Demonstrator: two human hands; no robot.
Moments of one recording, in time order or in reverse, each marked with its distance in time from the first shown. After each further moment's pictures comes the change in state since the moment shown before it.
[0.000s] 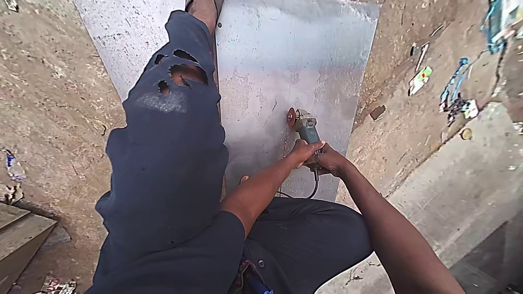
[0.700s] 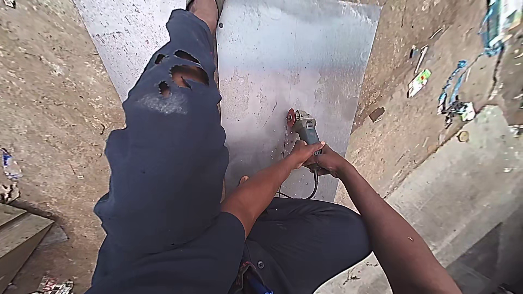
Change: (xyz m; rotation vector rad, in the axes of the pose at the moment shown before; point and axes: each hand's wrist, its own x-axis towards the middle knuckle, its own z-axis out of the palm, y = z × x) left_hand 0.032 -0.013 0.002 -0.105 -0.003 0.014; right_hand 0.004 -0.001 -0.001 -0.019 0.000 -0.010
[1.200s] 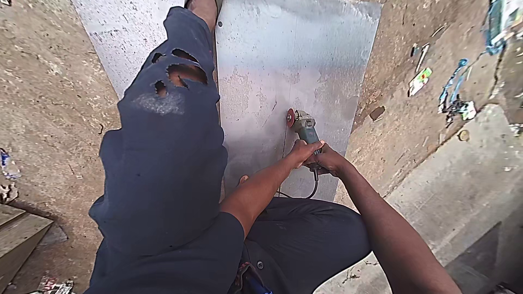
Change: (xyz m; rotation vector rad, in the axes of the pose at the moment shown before) left_hand -0.009 0.006 -0.001 0.029 0.012 -0.039; right_hand 0.001 0.001 0.000 0.005 0.003 0.006
